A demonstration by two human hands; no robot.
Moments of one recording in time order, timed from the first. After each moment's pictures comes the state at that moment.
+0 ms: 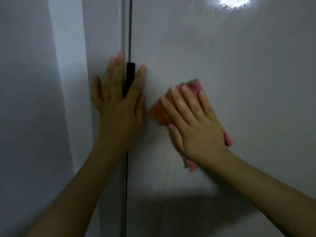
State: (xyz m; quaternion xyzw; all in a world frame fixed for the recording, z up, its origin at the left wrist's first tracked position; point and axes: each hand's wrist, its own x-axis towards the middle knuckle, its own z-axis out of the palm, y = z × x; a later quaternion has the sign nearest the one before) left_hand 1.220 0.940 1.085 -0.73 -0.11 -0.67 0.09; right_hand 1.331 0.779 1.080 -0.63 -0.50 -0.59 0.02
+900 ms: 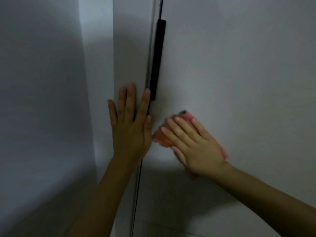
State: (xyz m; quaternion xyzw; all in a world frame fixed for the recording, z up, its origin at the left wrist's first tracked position) left_hand 1.210 0.954 0.973 -0.75 -0.12 -0.64 0.03; right_hand 1.326 0.788 0.980 -0.60 -0.59 -0.54 -0.07
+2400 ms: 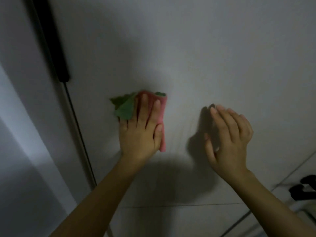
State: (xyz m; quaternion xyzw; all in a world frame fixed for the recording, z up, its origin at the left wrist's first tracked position) left_hand 1.294 0.832 0.932 -0.81 -0.07 -0.57 0.09; right_hand 1.358 0.622 0.948 -0.74 -0.38 -0.51 0.21
